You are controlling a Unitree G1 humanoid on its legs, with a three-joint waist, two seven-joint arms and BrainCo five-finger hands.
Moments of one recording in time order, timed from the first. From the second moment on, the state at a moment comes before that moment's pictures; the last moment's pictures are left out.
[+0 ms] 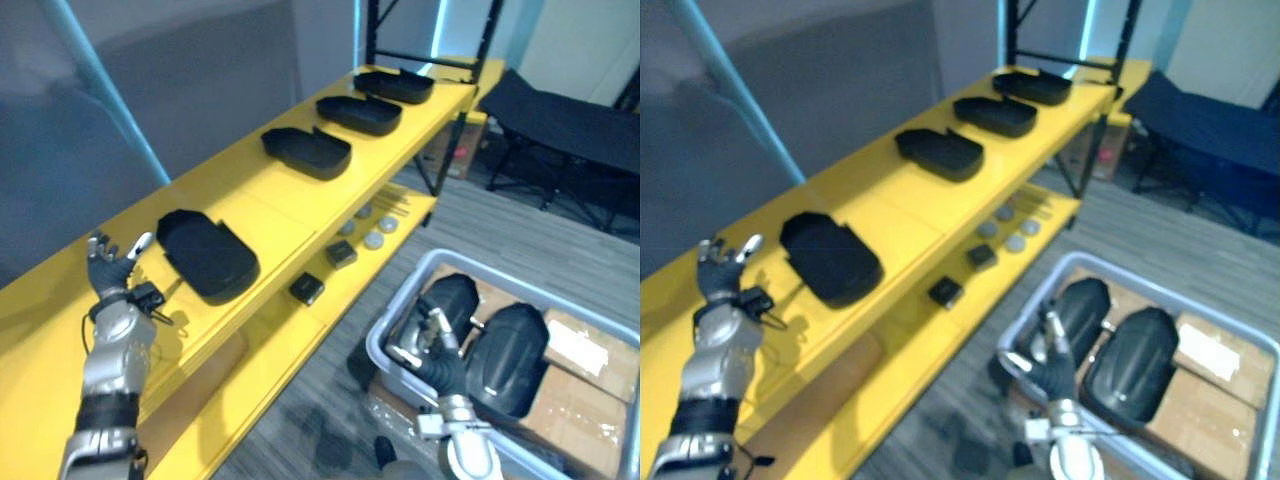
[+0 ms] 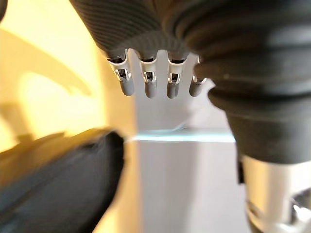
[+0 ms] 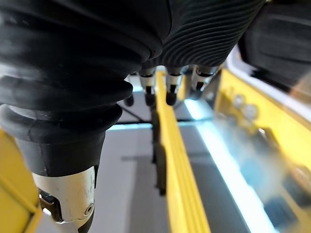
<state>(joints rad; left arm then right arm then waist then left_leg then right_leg) -0.12 0.42 0.25 0.11 -0.59 -0.02 0.44 0.41 -0.18 0.22 -0.15 0.02 -0.35 -0.28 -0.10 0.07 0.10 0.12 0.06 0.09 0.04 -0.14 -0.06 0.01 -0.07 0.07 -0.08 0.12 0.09</state>
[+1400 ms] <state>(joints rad) -0.07 0.23 0.01 0.05 -0.31 0.15 0.25 0.34 -0.07 -0.11 -0.05 0.18 -0.26 -0.11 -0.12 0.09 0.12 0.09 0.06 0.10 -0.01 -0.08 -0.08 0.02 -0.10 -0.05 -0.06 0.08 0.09</state>
